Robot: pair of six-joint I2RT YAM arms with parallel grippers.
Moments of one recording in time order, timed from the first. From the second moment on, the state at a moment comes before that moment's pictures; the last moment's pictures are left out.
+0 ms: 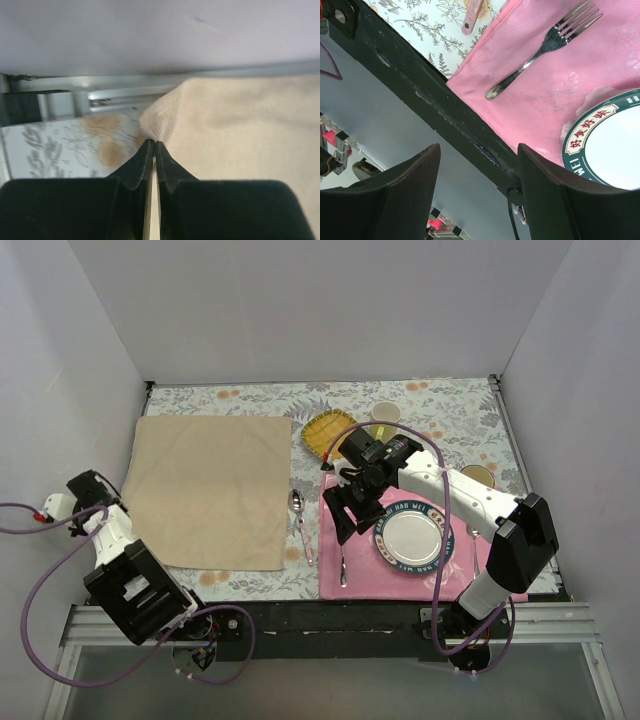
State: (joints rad) left arm 0.76 1.26 0.75 -0.39 -0.42 -0.68; right arm 0.81 1.60 1.38 -1.10 -0.43 0.20
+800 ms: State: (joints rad) left arm -0.11 1.68 1.21 -0.43 -0.66 -0.70; right arm 0.80 1.47 1.32 -1.02 -0.41 0.29
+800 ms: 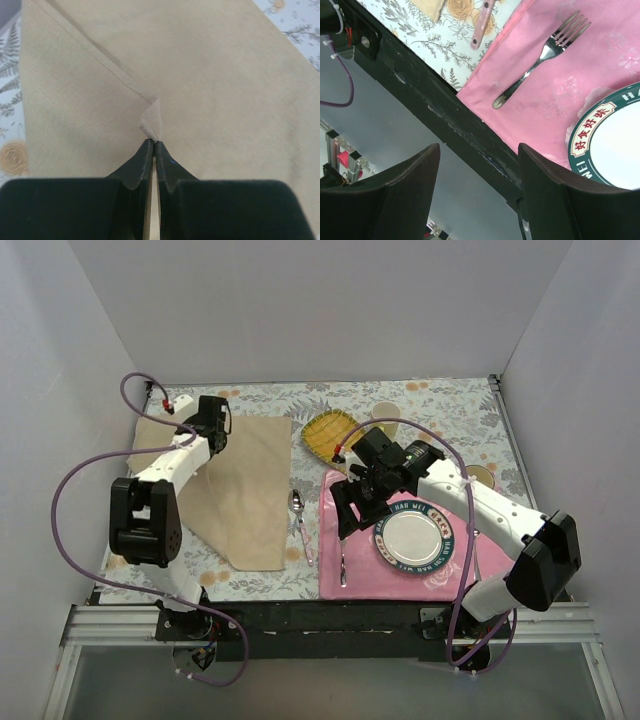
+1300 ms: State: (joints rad) left arm -0.29 1.99 1.54 -0.40 -0.72 -0.52; right arm 0.73 1.41 1.20 -0.92 -0.40 0.35
